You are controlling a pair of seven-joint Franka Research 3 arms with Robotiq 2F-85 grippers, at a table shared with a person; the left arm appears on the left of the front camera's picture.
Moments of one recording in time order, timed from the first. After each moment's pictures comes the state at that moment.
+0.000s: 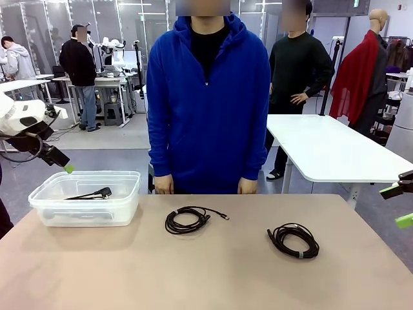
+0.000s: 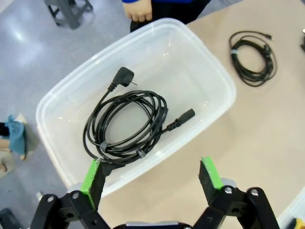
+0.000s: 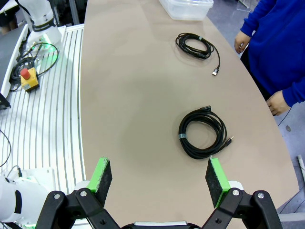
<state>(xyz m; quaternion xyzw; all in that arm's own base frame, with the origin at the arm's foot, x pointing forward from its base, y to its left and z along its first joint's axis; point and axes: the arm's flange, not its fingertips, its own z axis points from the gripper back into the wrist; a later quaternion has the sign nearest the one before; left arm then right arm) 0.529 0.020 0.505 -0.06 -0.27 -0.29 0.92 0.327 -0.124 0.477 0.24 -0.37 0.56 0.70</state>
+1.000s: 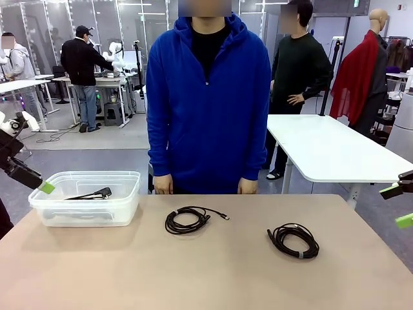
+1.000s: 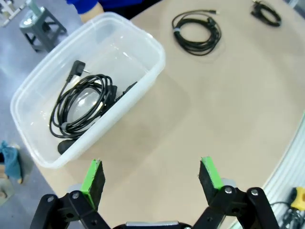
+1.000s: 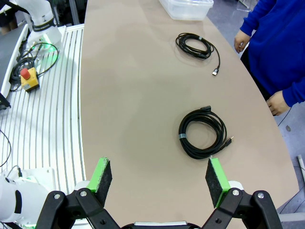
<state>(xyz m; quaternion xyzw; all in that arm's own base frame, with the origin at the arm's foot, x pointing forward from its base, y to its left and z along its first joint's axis) 0.409 0.020 0.508 -0.10 -0.30 -0.36 0.87 0.328 -0.124 0.477 0.24 -0.37 0.56 0.70</state>
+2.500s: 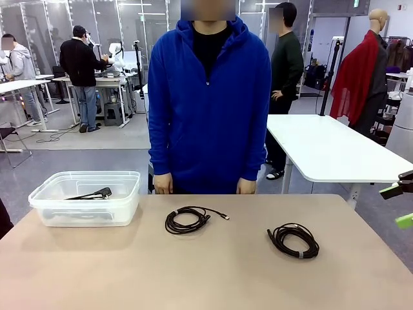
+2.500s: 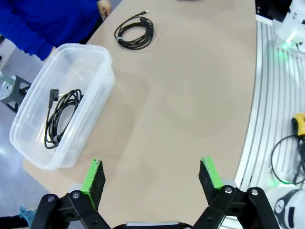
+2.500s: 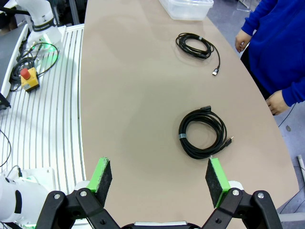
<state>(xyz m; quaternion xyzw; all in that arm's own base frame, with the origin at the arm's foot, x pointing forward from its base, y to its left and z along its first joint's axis) 0.324 0.109 0.510 -0.14 -0.36 -0.53 0.75 0.328 -0.124 0.477 0.24 -0.37 0.56 0.70</state>
